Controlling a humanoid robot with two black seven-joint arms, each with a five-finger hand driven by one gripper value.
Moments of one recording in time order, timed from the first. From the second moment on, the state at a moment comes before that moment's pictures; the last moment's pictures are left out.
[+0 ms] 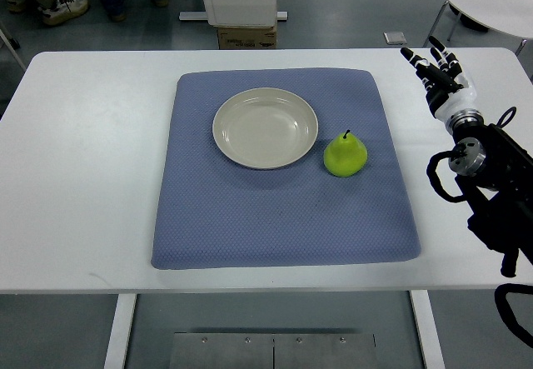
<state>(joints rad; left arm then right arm) 0.00 0.00 -0.11 -0.25 -0.10 0.11 -0.47 0.81 -0.07 1.08 0.54 -0.40 -0.05 0.23</state>
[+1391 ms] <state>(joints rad) 0.00 0.00 -0.11 -0.25 -0.10 0.11 -0.47 0.83 -0.11 0.96 0.55 -0.39 -0.04 0.27</state>
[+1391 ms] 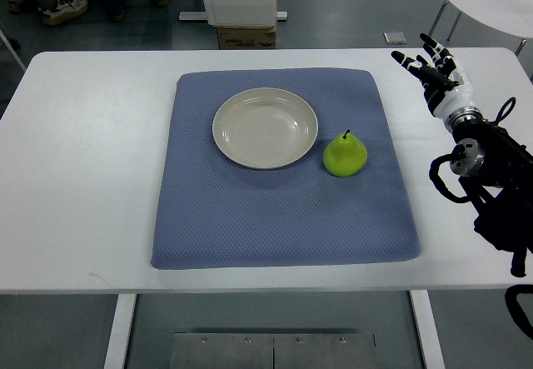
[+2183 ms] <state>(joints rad) 0.00 0.00 -0.11 -0.25 -0.10 0.11 -0.47 0.82 -0.25 0.78 0.72 -0.39 0.03 0.28</state>
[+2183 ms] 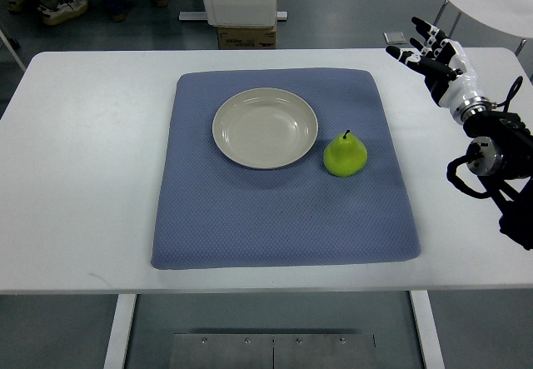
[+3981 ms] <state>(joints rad) 0.00 0.00 -0.11 -0.25 -0.10 0.11 -0.47 0.82 -0.31 0.29 0.86 -0.46 0.05 0.58</state>
